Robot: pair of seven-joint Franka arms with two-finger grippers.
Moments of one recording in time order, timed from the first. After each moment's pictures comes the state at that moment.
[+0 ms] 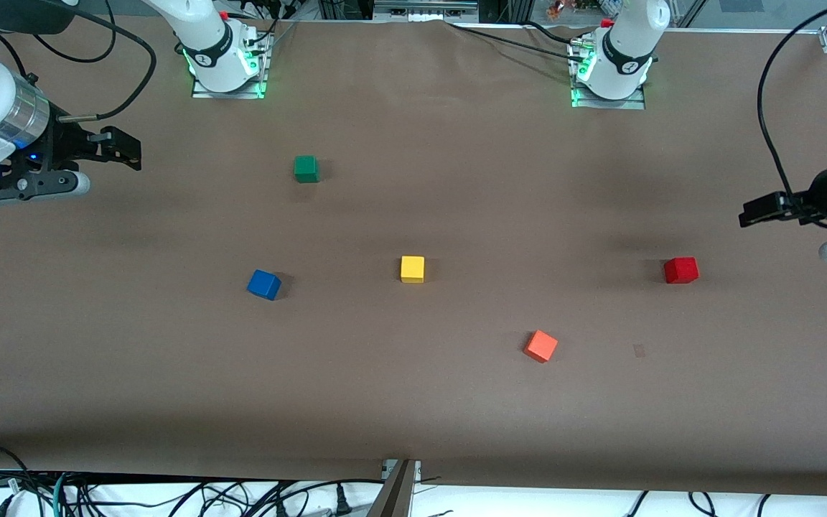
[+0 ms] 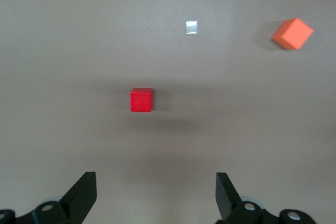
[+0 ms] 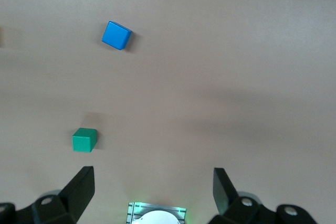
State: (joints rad) left arm 0.09 0.24 -0.03 -1.46 0.02 1.53 -0.01; right arm 0.17 0.06 -0.04 -1.57 -0.03 1.47 -0.01
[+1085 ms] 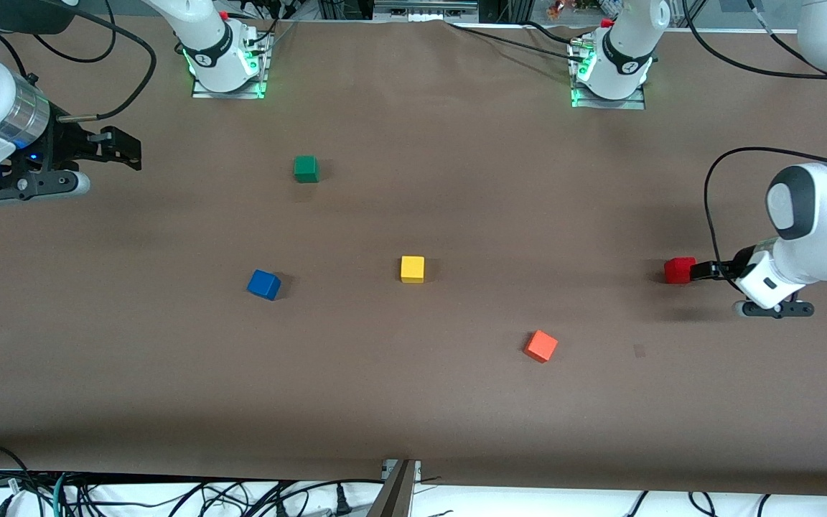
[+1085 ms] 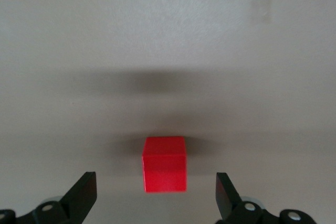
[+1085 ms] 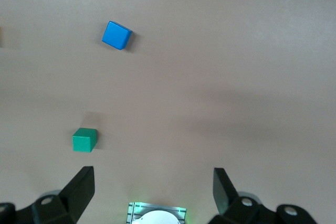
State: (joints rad) left arm 0.20 0.44 -0.03 -1.87 0.03 2.17 0.14; right arm 0.17 0.06 -0.04 -1.57 -0.03 1.47 -0.01
